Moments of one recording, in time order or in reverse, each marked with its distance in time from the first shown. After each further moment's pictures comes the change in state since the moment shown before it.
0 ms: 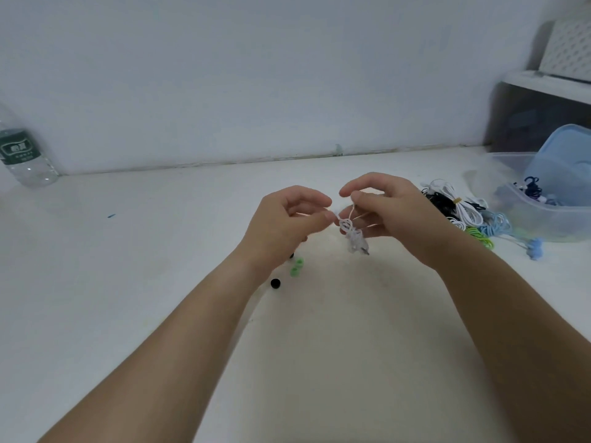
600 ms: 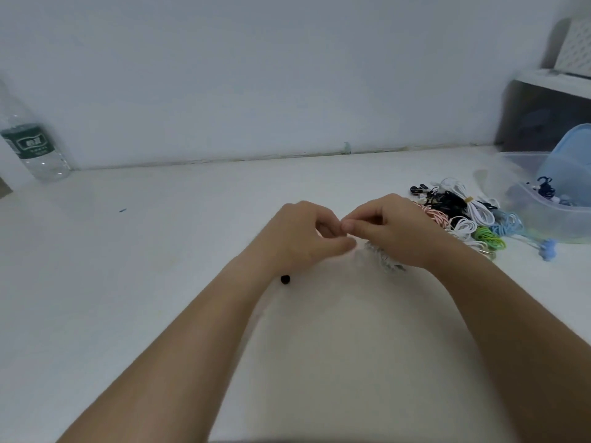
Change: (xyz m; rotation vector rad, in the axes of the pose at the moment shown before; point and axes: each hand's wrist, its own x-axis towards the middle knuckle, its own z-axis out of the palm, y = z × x) left_hand -0.001 -0.003 0.000 0.612 -0.188 0.079; right_hand 0.006 0.022 0.004 -0.562 -0.080 -0.232
